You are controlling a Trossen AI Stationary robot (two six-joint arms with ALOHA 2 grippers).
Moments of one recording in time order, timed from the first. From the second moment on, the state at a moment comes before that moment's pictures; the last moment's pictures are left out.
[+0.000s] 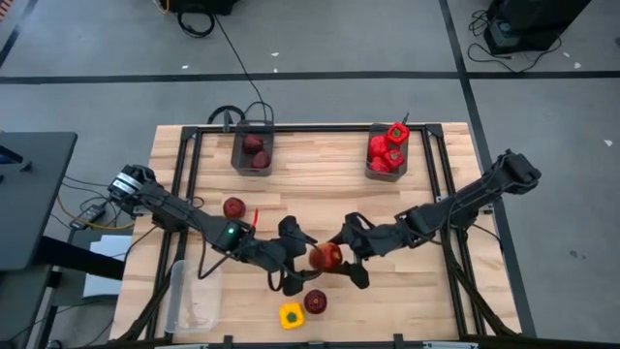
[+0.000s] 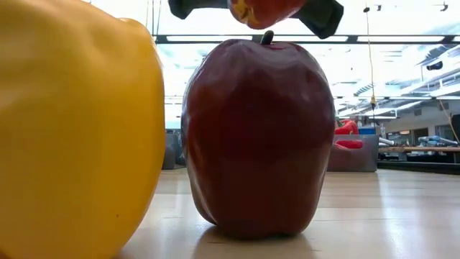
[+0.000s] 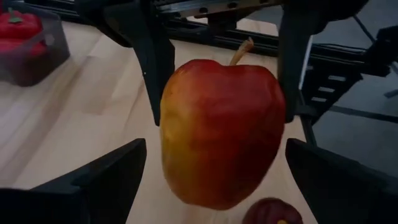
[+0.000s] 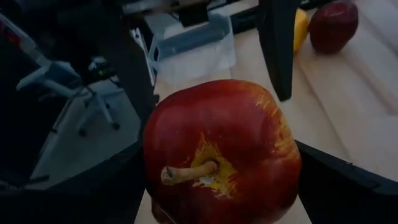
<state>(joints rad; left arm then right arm) -0.45 1.61 1.25 -0.17 -0.42 -0.42 0.43 1.46 1.00 -0.02 0.20 0.54</state>
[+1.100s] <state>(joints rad) -0.02 1.46 1.25 -0.57 -0.52 -0.53 0.15 1.24 1.00 -0.24 0.17 0.59</state>
